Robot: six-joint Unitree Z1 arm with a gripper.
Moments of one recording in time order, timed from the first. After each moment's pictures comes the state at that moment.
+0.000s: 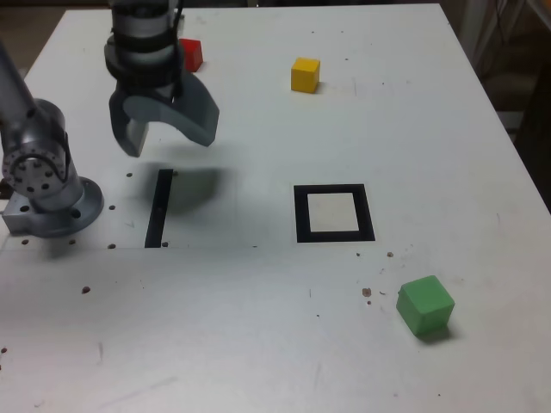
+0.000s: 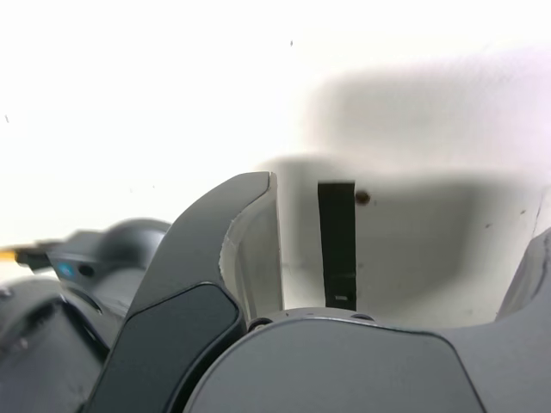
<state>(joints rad) 0.27 1.46 -0.79 1.02 0.19 0.34</state>
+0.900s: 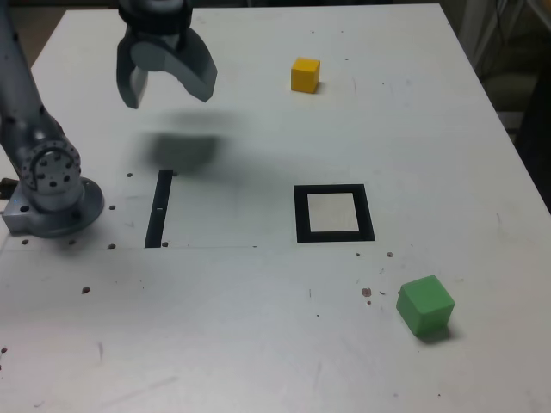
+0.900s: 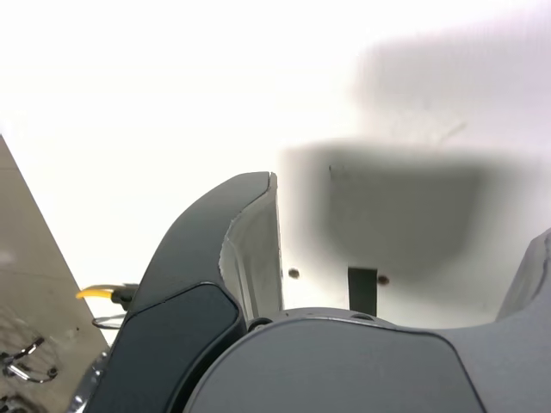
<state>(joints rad) 0.67 1.60 -1.02 1.13 0.25 0.71</state>
